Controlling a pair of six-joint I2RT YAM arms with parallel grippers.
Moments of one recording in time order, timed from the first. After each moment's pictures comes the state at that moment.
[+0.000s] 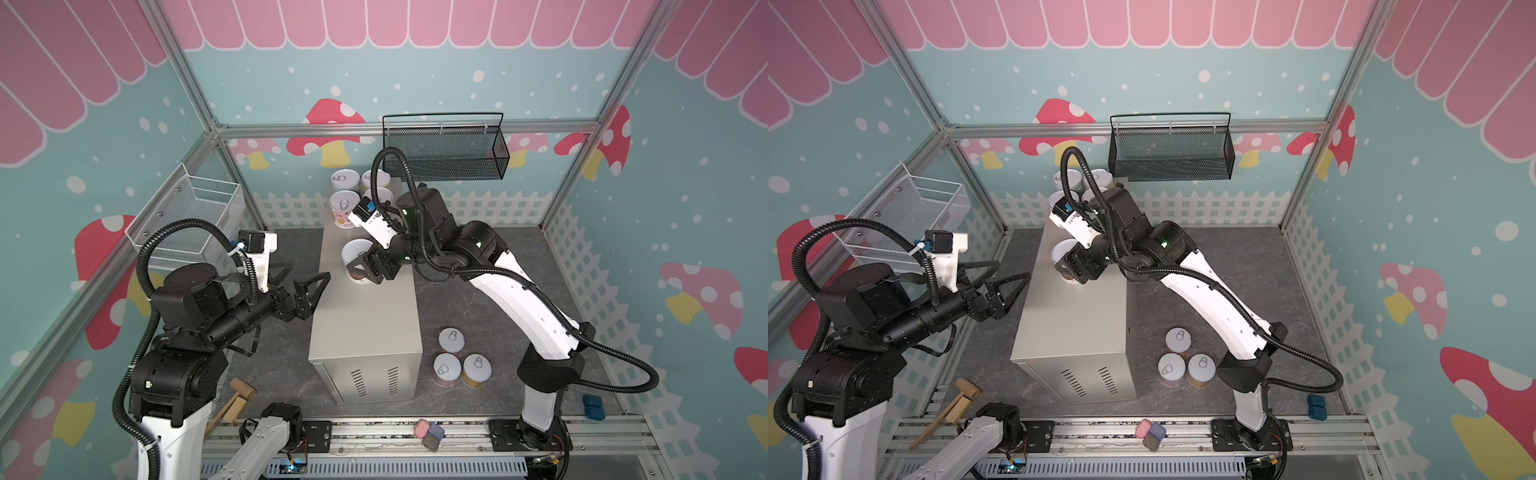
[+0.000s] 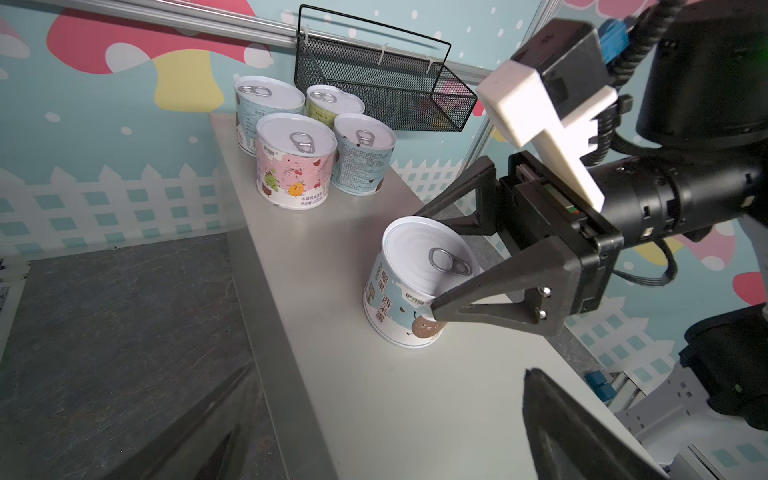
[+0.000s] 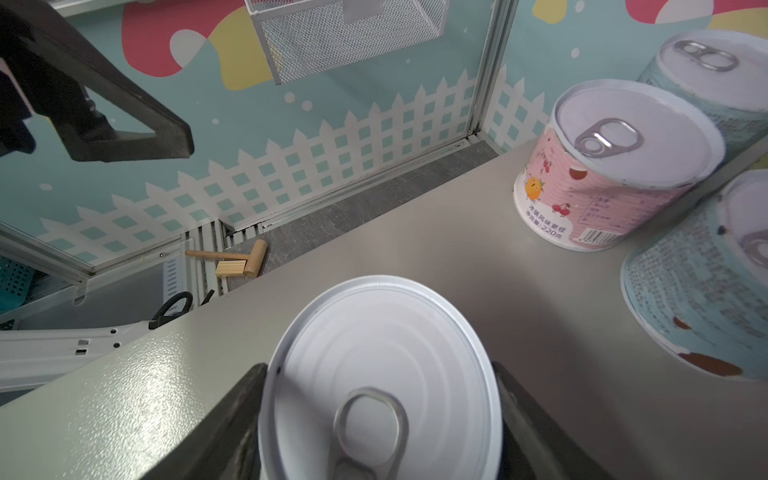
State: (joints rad) left arm -0.11 0.83 1.52 -0.98 0.46 -0.16; right arm 0.93 1.88 2.42 -1.05 -0.22 -0.08
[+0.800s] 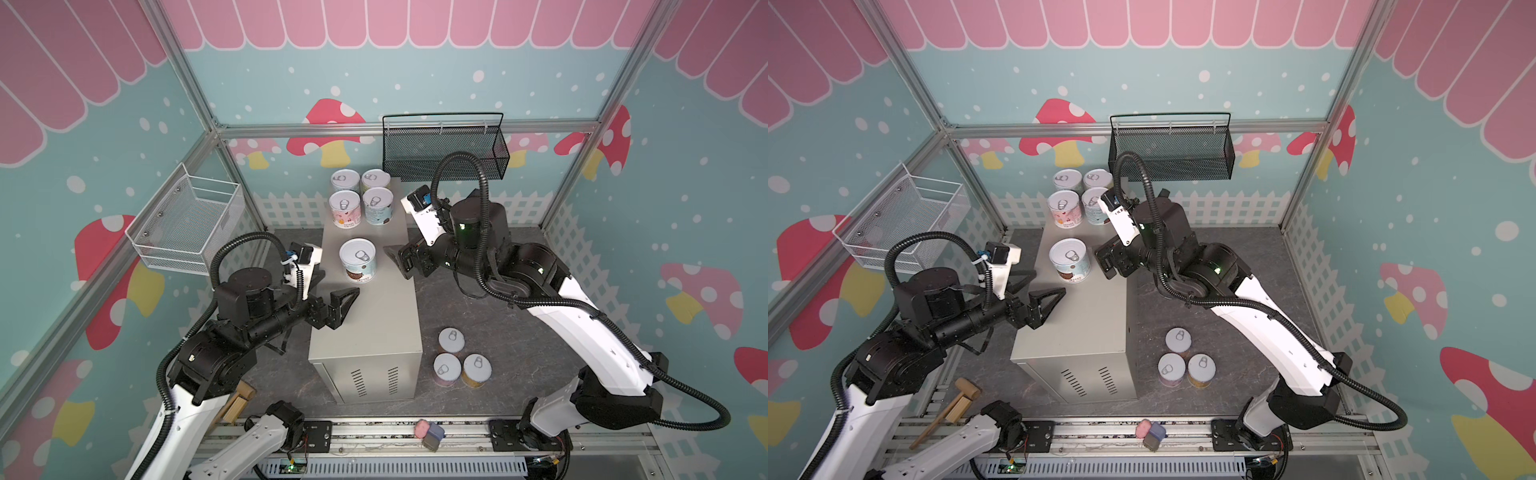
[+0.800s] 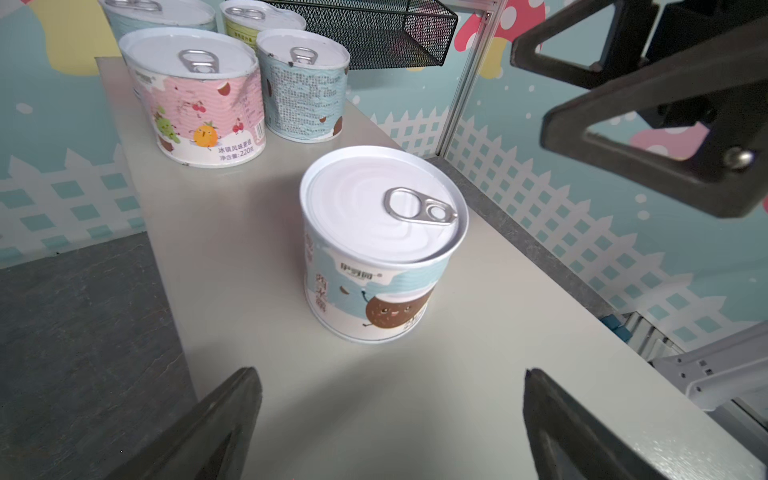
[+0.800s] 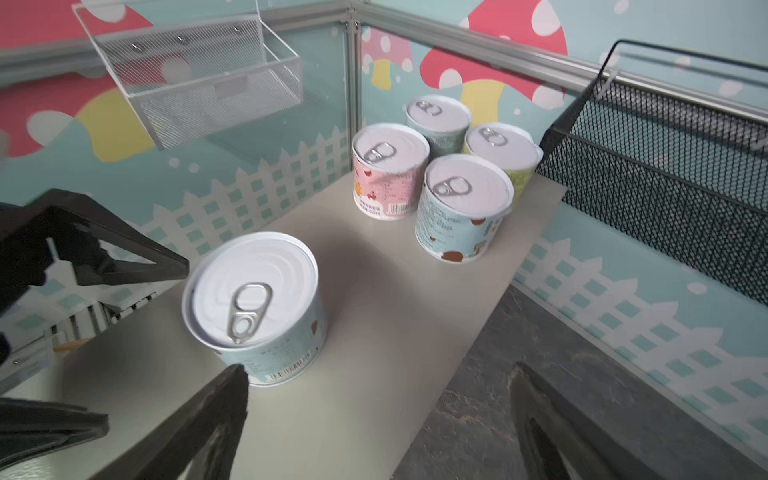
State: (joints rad) left arm -0.53 0.83 1.31 -0.82 0.14 -0.13; right arm 0.93 1.52 1.99 -0.85 0.18 0.00
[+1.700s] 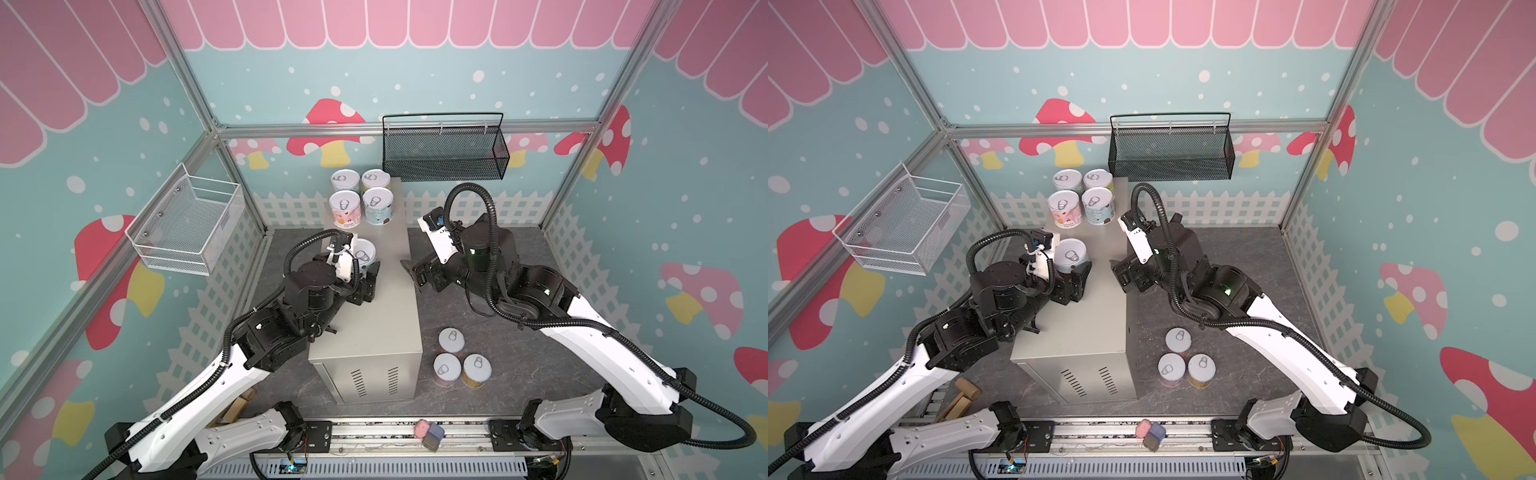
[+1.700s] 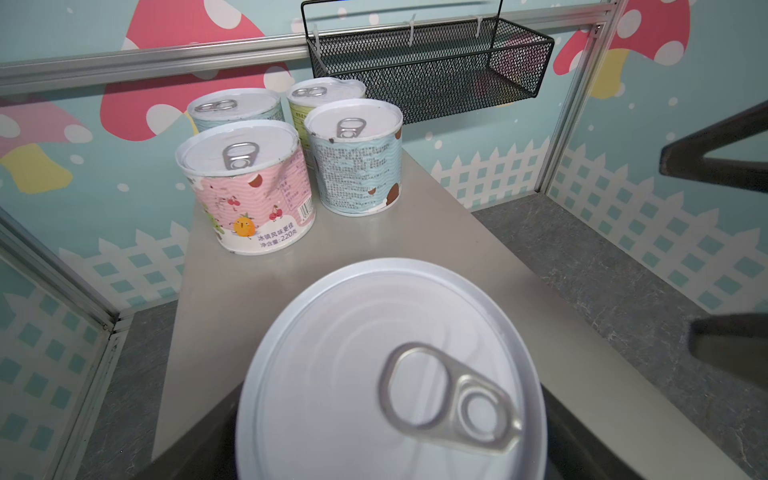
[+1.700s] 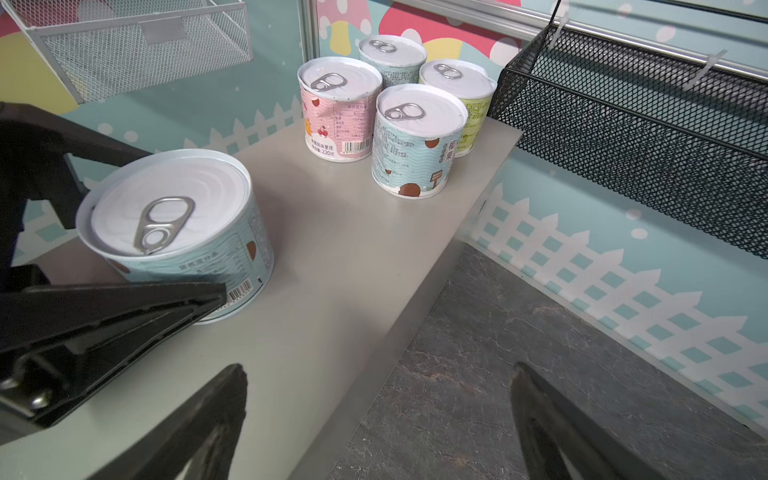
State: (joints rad) left arm -0.81 1.01 1.26 -0.51 -0.45 -0.09; right arm 0.92 1.35 1.70 -0.74 0.25 -0.01
